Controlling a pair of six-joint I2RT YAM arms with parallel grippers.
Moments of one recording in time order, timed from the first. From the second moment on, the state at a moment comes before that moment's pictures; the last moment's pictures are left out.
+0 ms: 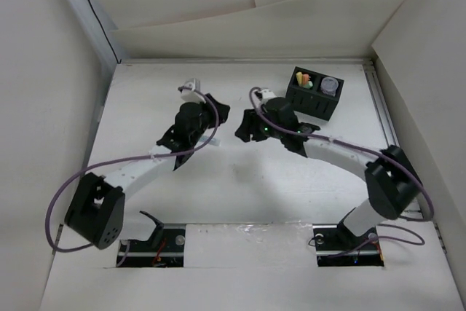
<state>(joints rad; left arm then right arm) -0.56 1.37 0.86 0.34 -0.15 -0.71 0.66 1.50 0.99 0.03 -0.12 0.49</state>
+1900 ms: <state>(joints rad) -0.23 0.98 0.38 0.24 -0.05 -0.83 0.87 2.14 1.37 0.17 0.07 0.34</state>
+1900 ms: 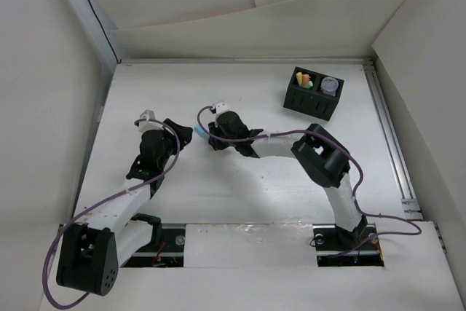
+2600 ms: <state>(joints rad) -0.23 1.20 0.39 0.38 0.12 -0.87 0.87 1.94 1.17 0.15 0.09 0.37</state>
